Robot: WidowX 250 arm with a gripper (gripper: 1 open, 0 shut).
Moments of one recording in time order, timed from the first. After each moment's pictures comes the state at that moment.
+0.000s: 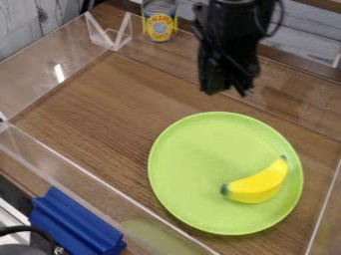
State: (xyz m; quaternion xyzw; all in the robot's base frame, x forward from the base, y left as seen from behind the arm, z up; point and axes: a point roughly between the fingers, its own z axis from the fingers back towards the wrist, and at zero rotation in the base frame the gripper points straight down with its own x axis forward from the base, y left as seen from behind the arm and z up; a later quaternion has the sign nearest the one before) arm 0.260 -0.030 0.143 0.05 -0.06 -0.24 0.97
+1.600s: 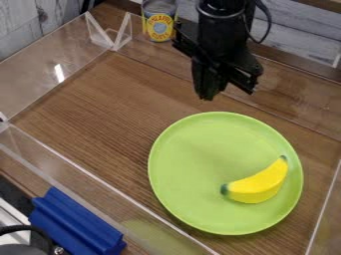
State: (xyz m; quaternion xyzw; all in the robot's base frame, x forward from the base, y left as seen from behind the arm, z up) arm 0.273 -0.026 0.122 0.04 -0.08 -0.07 0.99
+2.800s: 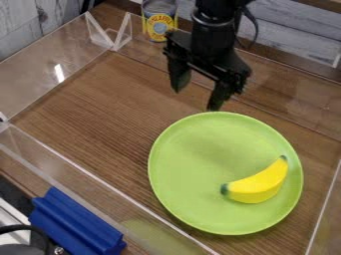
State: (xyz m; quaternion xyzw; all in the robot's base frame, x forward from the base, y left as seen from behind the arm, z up) arm 0.285 0.004 0.104 0.05 -0.05 0.00 1.00
